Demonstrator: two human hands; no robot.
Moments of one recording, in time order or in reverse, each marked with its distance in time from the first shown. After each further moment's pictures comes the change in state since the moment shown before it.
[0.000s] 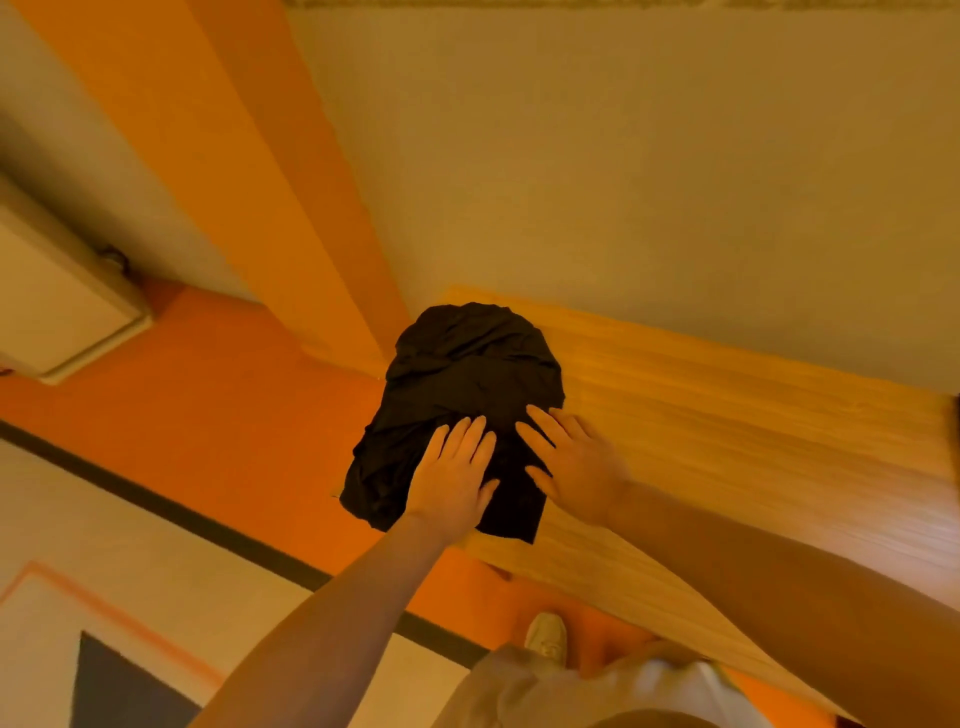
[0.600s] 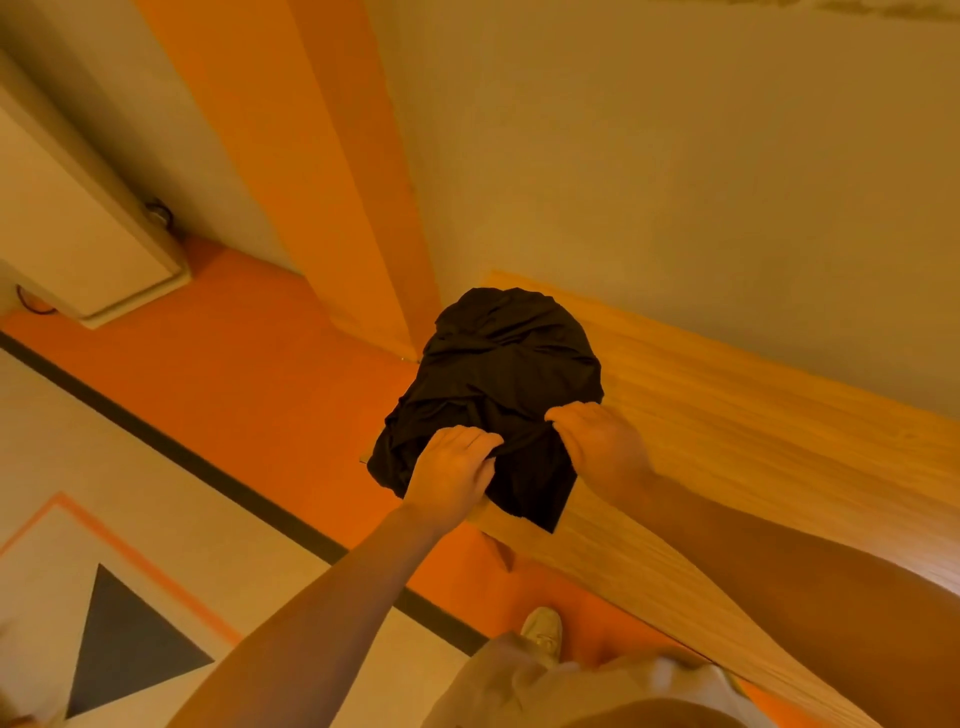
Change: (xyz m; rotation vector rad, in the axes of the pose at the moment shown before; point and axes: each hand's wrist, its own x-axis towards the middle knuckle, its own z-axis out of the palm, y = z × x) left_hand -0.027 -0.019 0.015 -0.459 0.477 -0.003; right_hand 0.014 -0.006 -0.001 0.276 0.471 -0.052
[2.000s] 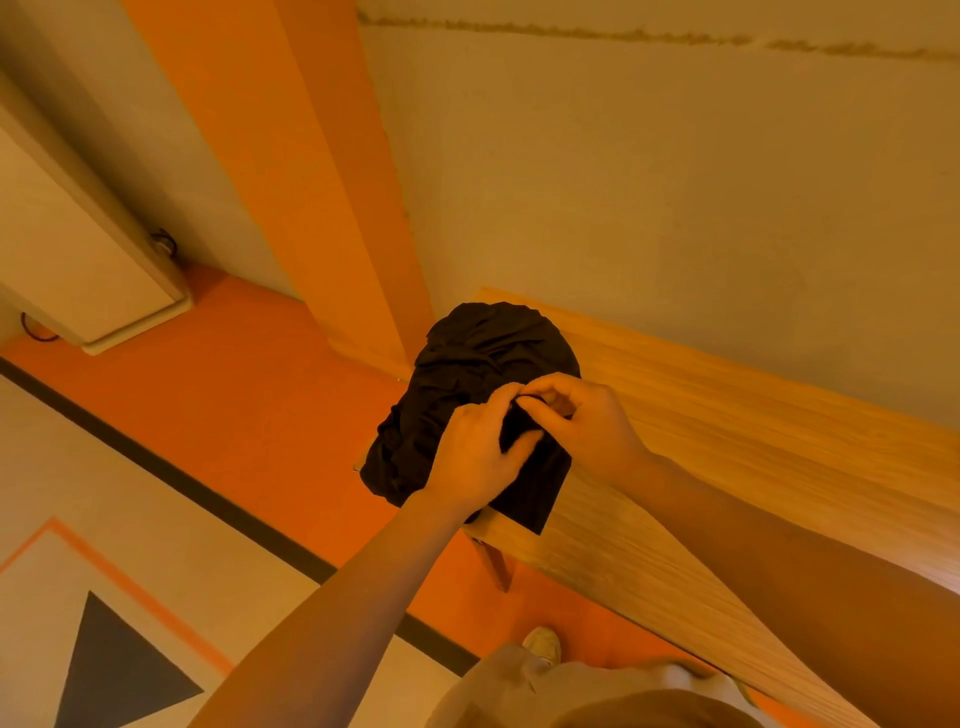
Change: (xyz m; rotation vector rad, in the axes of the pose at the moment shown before) left_hand 0.037 0.056 -0.034 -0.330 0.048 -0.110; right_hand 0.015 -0.037 -0.070 0.706 0.011 0.225
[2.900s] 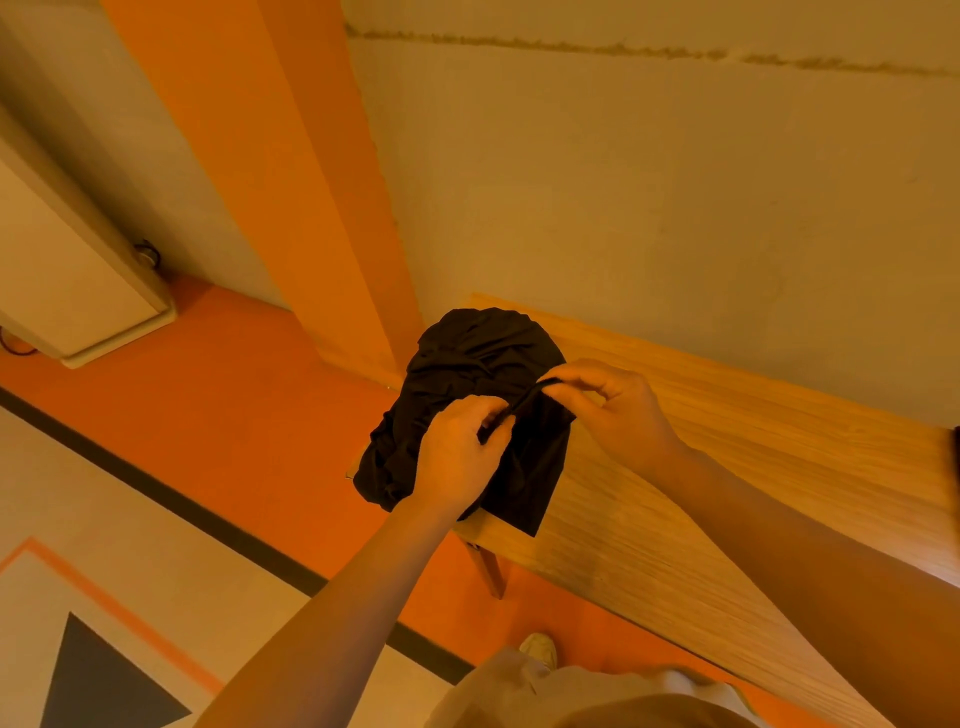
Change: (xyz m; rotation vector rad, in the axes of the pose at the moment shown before) left_hand -0.004 0.003 -0.009 -0.030 0.136 -0.089; right_hand -0.009 -0.014 -0.035 0.092 0.031 -0.080
